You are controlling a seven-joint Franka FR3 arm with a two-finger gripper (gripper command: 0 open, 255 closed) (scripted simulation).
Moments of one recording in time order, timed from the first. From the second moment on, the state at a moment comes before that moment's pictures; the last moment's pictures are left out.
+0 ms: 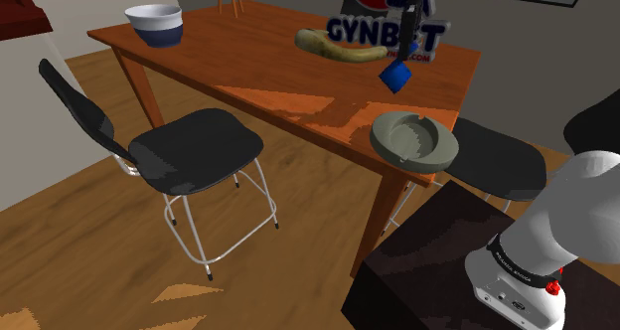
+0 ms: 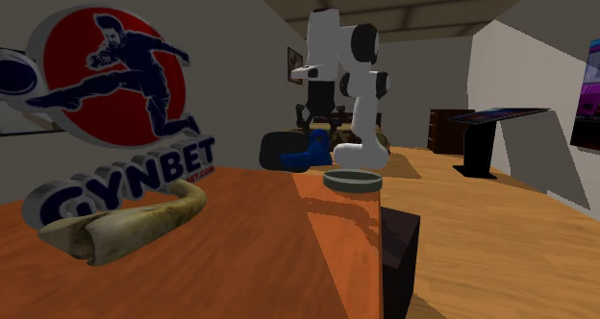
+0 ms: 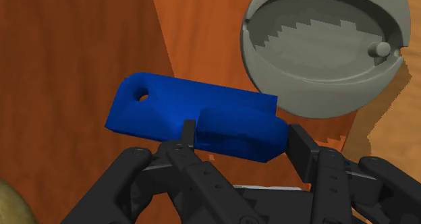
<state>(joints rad) 0.12 -0.30 0.00 -1.87 -0.07 1.48 -0.35</state>
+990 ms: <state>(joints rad) 0.21 -0.56 0.17 -2.09 0.04 1.44 -0.12</state>
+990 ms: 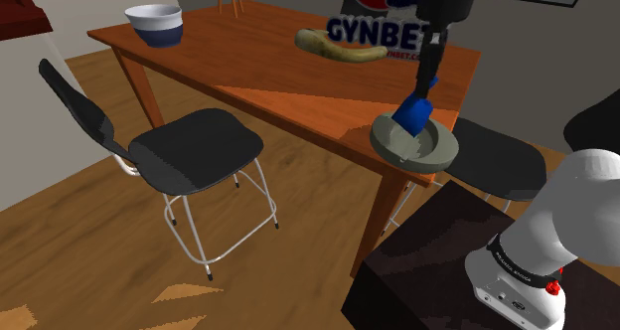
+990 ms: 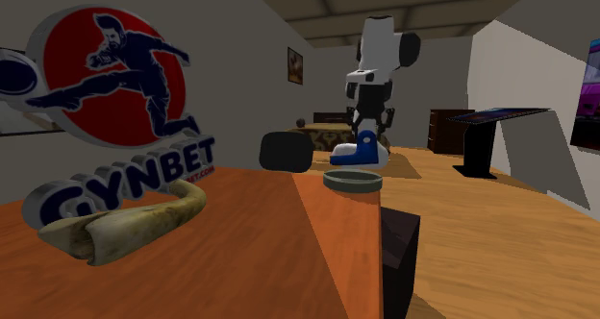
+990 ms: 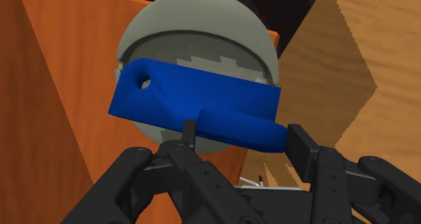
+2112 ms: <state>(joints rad) 0.22 -0.60 0.18 -2.29 0.05 1.62 -0.12</state>
